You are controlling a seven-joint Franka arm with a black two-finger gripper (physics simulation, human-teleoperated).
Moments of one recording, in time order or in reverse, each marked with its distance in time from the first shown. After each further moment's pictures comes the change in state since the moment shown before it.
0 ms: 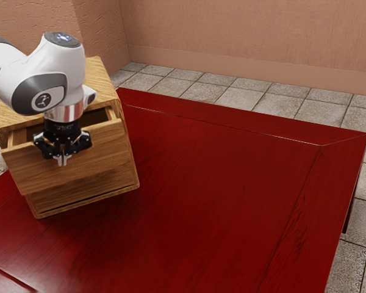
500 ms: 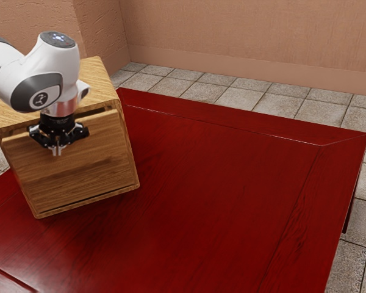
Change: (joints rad) arm -0.004 0.058 0.076 0.032 0.087 0.075 -0.004
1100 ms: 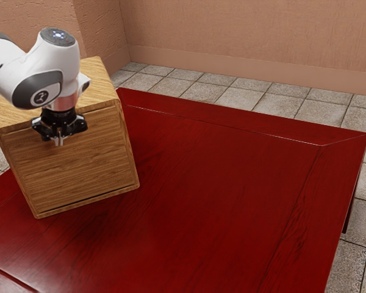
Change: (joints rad) arm -0.019 0.042 0.046 0.034 0.070 0.081 0.008
